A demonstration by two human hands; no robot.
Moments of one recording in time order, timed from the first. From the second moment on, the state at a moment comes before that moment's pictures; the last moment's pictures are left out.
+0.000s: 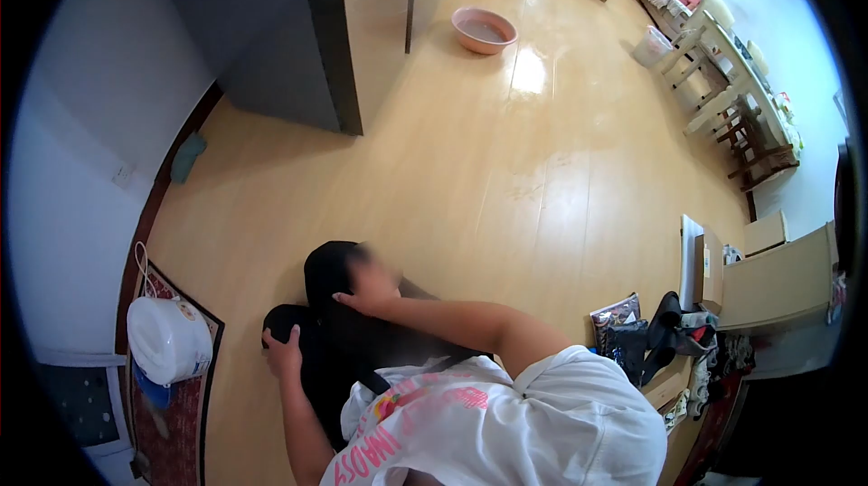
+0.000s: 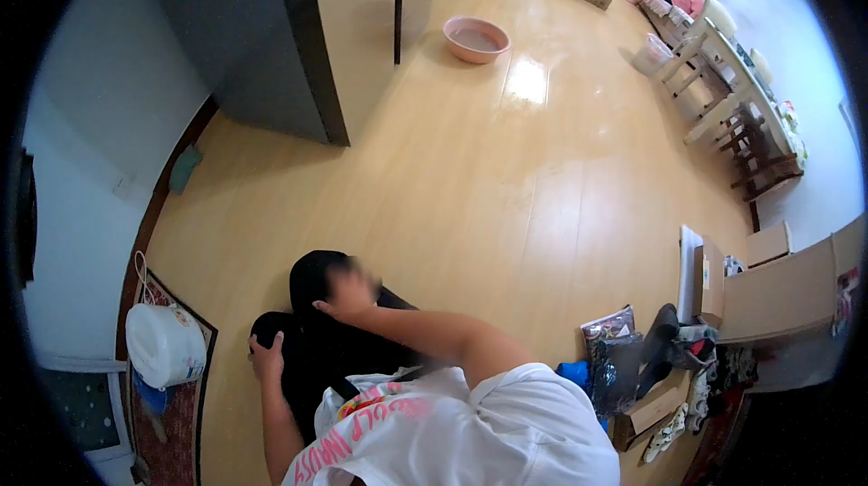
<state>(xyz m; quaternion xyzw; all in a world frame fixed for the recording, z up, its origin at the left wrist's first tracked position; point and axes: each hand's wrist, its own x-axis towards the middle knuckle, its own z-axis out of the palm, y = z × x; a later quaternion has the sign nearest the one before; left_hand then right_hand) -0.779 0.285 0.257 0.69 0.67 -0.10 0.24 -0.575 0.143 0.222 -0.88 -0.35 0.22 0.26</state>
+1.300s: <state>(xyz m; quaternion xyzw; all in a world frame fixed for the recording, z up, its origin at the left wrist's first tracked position) -0.783 0.282 0.260 0.69 0.68 -0.10 0.24 -0.577 0.148 0.201 -0.87 -0.35 0.19 0.27</state>
